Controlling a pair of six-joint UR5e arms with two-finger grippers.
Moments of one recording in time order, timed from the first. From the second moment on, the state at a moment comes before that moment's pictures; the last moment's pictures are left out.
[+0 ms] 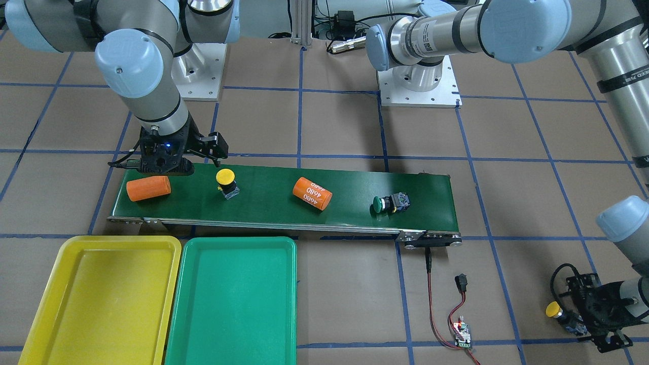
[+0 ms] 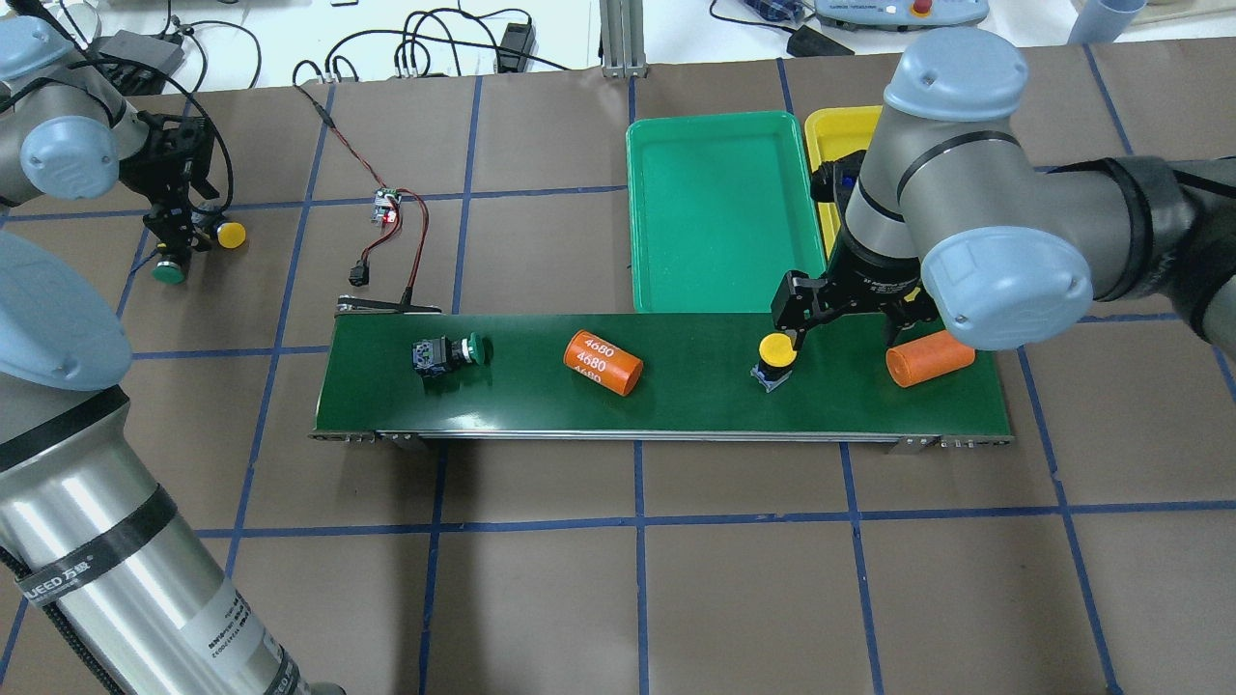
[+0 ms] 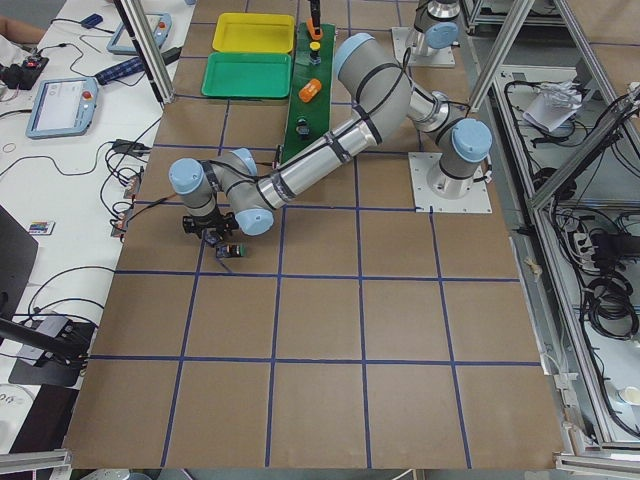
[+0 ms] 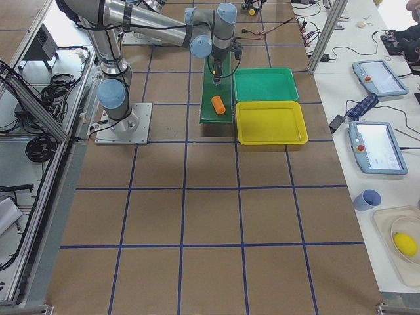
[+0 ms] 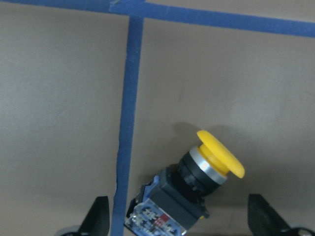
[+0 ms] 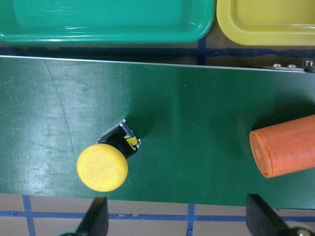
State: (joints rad) left arm -1.09 -2.41 -1.15 -1.17 1.55 1.92; right arm 1.62 -1.50 1.88 -1.85 -1.55 0.03
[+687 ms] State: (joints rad) left arm -1.09 -2.42 -1.15 -1.18 1.51 1.93; right arm 1.64 -1.43 1.90 -1.94 -1.55 0.05
